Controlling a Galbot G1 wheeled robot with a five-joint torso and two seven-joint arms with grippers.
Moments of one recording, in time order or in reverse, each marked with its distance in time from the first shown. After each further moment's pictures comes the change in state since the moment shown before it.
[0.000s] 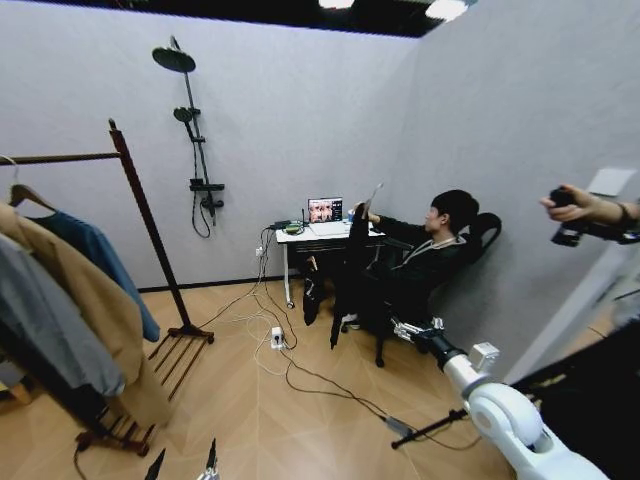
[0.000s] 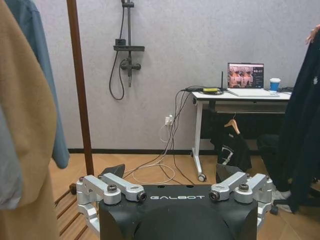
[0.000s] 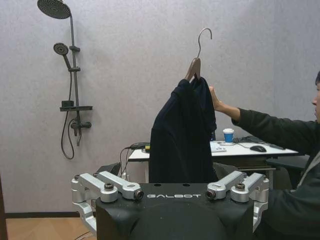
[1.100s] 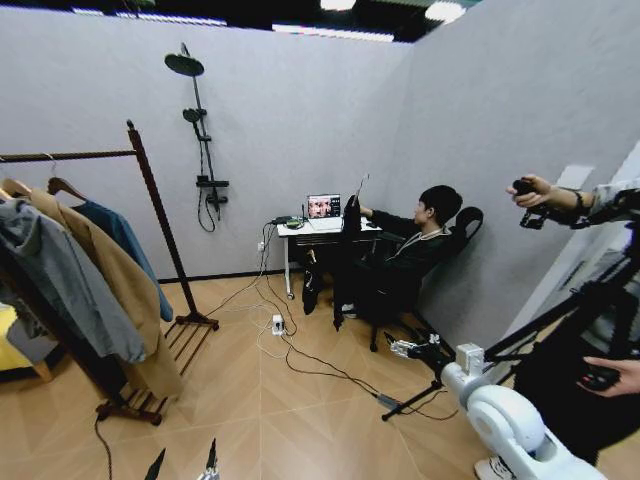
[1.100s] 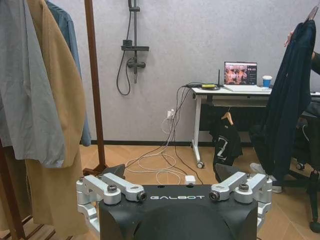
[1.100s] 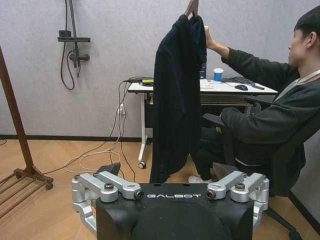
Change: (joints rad) left arm 0.000 0.000 0.000 0.000 0.000 0.000 0.000; right arm -0.016 0.006 0.001 0.081 -0.023 -0.347 0.095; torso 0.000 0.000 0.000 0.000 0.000
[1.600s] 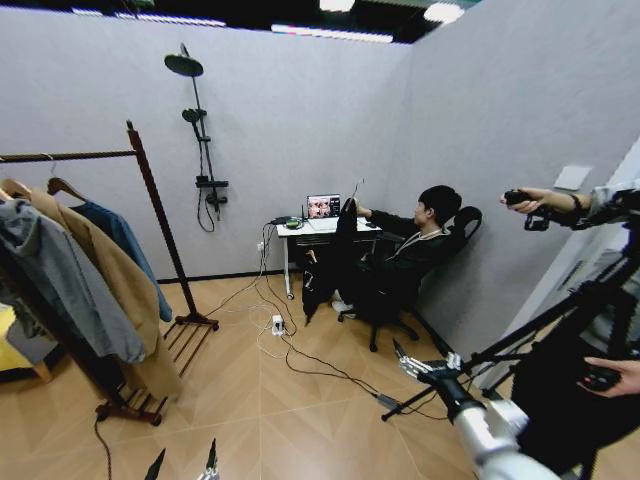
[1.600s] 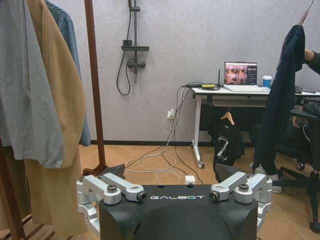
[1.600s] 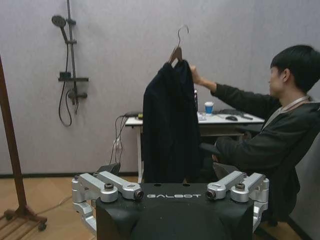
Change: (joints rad) left arm 0.000 0.000 0.000 0.000 0.000 0.000 0.000; right arm -0.197 0.129 0.046 0.127 -0.126 0.204 0.008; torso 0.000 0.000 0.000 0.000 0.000
